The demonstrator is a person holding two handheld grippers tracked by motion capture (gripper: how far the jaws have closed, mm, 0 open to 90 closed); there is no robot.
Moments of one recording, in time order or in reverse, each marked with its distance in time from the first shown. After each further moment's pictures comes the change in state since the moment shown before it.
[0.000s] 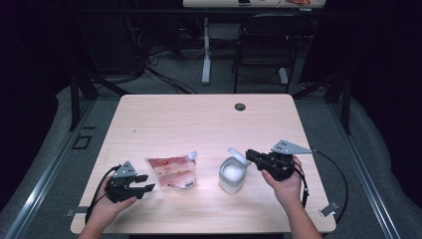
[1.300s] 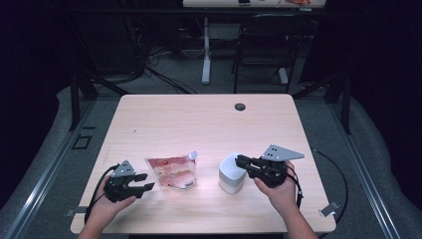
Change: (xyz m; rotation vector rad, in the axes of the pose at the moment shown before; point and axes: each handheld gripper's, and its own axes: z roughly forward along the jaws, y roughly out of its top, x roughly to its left) left arm 0.000 0.003 -0.006 -0.020 -0.003 -0.005; right arm 0.029 0.008 -0.002 -0.011 0.074 -0.088
